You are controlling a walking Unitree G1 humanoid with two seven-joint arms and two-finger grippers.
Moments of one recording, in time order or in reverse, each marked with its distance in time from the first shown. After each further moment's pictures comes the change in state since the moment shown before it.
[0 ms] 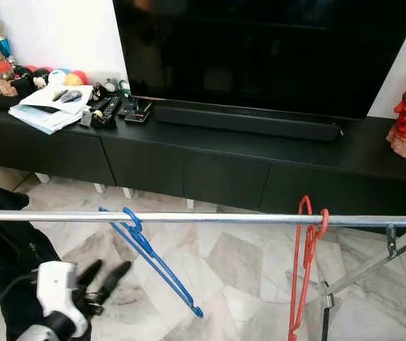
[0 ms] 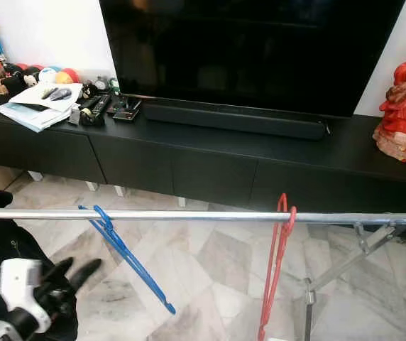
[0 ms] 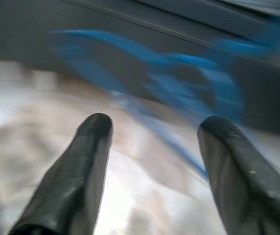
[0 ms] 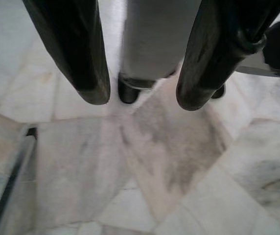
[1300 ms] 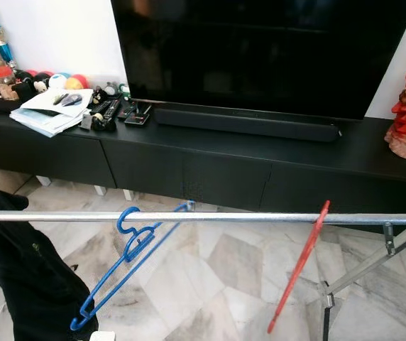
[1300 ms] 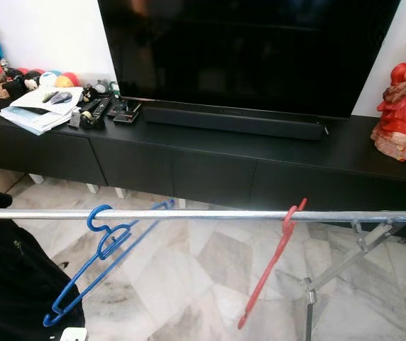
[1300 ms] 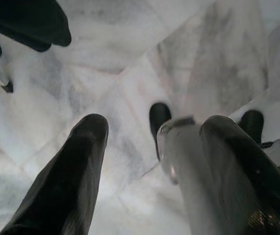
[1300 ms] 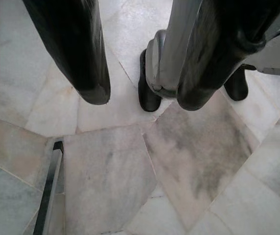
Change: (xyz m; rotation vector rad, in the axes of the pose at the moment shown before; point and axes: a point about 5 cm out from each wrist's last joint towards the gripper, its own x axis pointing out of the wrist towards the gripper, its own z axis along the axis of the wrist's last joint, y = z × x) left arm -0.006 -0.009 -0.168 0.169 0.816 0.190; right arm -0.008 -0.041 -0.006 0.028 0.004 -0.087
